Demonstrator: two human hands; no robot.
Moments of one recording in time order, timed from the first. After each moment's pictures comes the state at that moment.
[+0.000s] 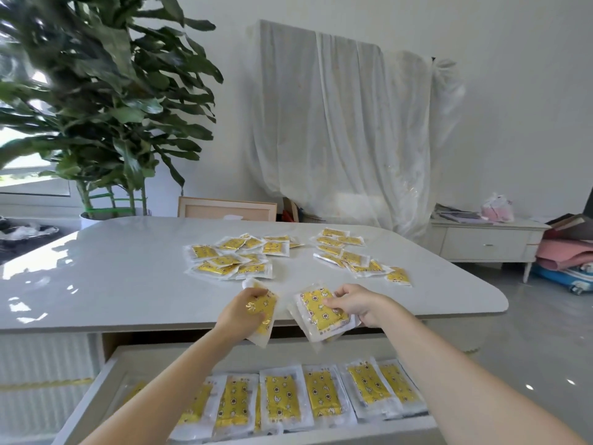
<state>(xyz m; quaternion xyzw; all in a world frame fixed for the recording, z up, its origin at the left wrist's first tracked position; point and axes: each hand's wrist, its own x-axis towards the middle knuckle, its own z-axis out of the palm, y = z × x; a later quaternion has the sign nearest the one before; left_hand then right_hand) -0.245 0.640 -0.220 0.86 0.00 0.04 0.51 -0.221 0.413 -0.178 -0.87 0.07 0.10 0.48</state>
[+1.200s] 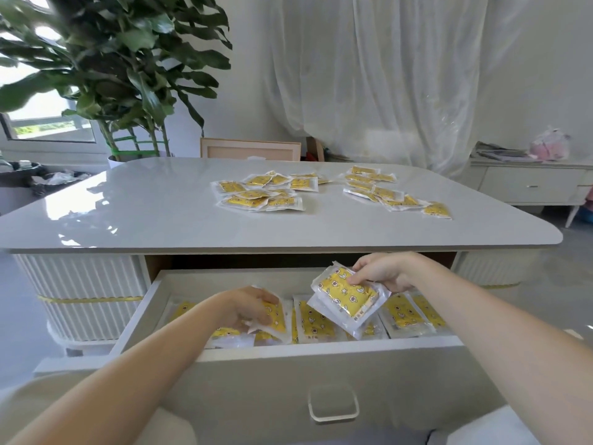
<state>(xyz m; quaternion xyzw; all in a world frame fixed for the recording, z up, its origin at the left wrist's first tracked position) -0.287 0.687 -0.287 0.83 0.07 -0.29 0.48 -0.257 0.432 -0.220 -0.87 0.06 0.30 0.40</state>
